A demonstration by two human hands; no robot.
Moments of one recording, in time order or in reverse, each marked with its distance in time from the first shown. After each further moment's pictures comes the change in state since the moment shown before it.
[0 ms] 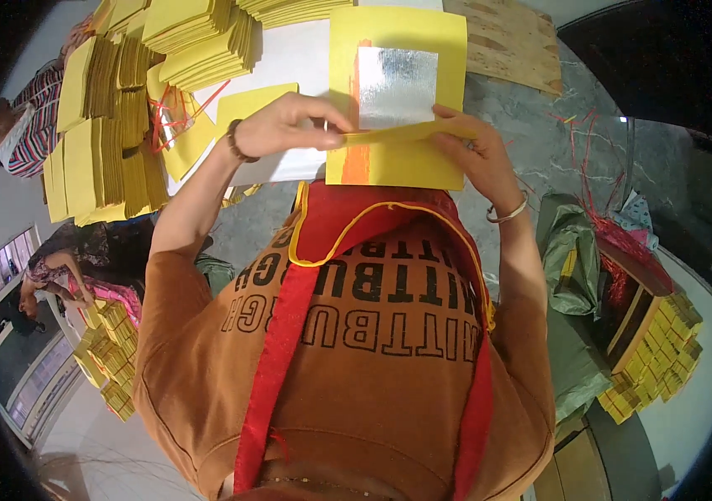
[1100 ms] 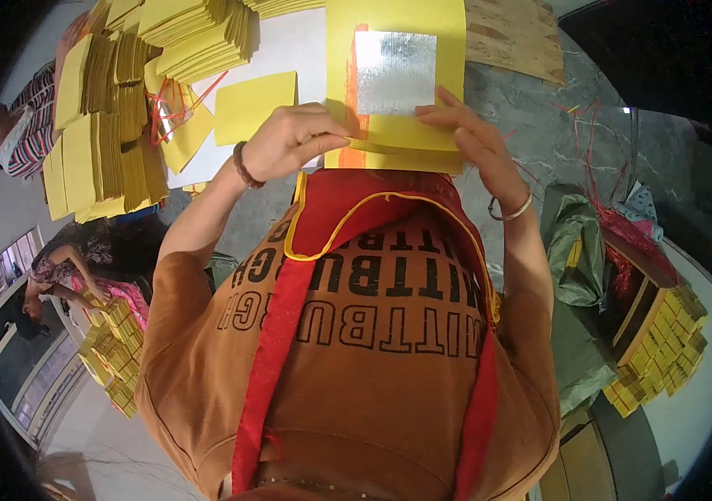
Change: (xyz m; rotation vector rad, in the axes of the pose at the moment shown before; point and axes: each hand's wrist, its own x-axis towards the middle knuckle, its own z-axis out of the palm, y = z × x) left_hand -0.016 -0.004 0.041 0.406 0.319 0.357; right_hand -0.011 -0.007 0.000 0.225 -0.088 0.002
